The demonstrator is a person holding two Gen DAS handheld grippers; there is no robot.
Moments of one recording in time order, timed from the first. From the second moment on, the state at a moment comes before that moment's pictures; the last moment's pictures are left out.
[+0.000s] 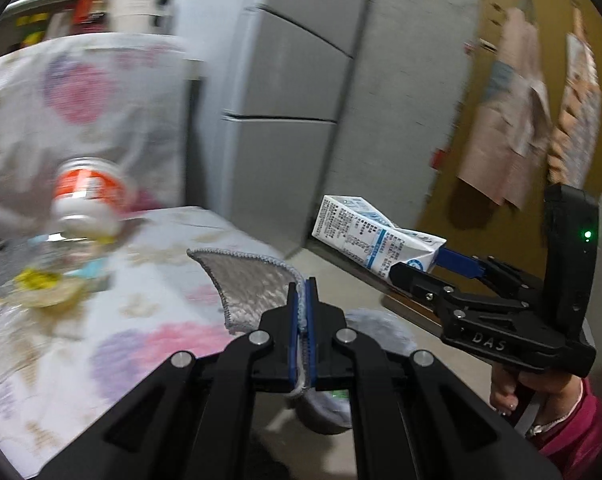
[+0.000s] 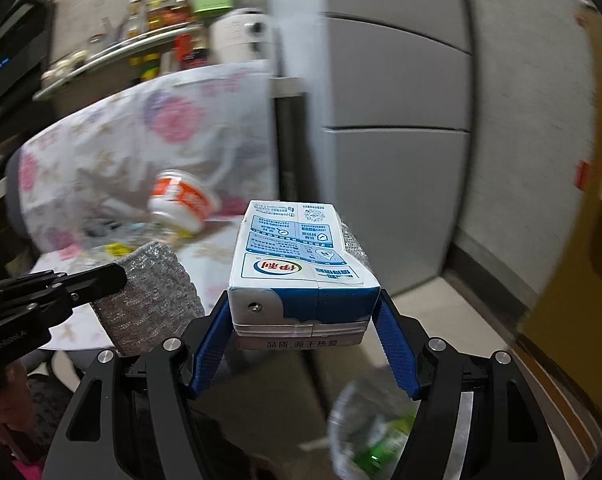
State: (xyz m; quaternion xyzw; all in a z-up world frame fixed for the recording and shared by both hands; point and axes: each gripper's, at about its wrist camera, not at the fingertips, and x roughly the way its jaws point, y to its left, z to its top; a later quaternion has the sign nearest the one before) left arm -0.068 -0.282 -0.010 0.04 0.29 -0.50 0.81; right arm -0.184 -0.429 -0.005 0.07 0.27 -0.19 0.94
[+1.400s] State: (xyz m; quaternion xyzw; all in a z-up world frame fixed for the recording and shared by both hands) left arm -0.095 -0.465 -0.095 0.10 0.39 -0.61 0.68; right arm -0.283 -0.553 -0.065 0.19 0.29 -0.37 0.86
